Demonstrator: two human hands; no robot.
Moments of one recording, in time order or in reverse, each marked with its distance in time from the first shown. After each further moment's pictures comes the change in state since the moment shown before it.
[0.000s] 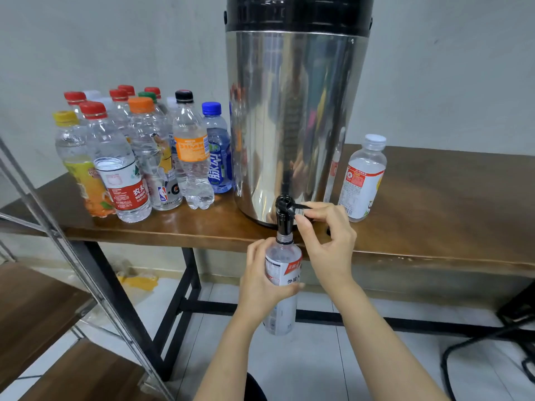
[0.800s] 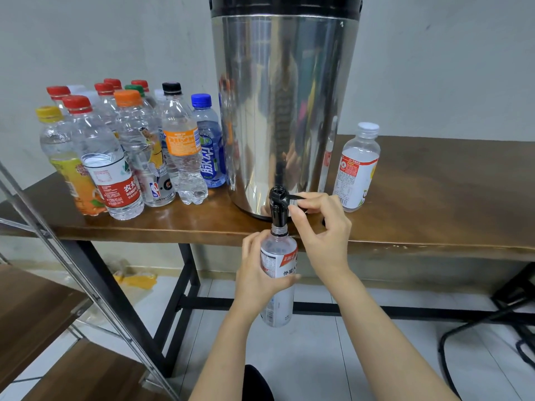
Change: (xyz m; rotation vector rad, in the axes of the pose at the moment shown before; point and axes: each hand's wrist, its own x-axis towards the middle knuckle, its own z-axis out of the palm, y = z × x) left_hand -0.002 -0.004 0.002 0.003 0.006 -0.007; right_hand -0.003 0.001 -0.002 0.033 -0.020 0.028
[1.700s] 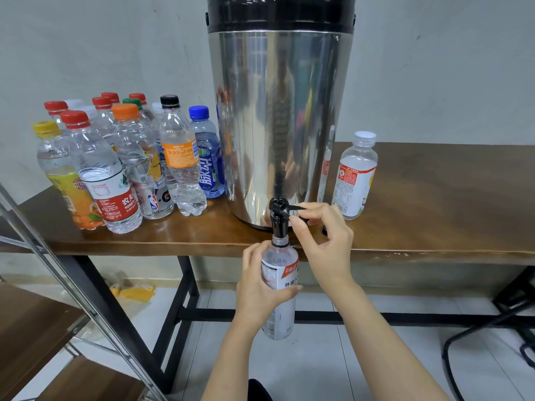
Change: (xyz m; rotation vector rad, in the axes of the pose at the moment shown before) left_hand 0.000 -0.002 -0.001 0.033 -0.018 -0.027; right_hand -0.001 0.000 -0.001 0.006 0.004 0.013
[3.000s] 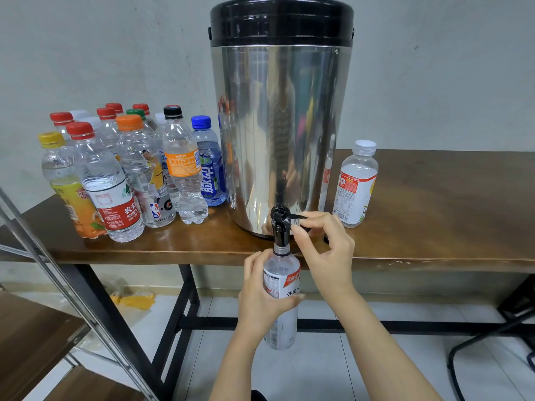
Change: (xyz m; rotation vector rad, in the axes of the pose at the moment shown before) left_hand 0.000 0.000 0.002 -0.041 0.008 -0.017; right_hand 0.000 -0.002 0.001 0.022 0.012 0.015
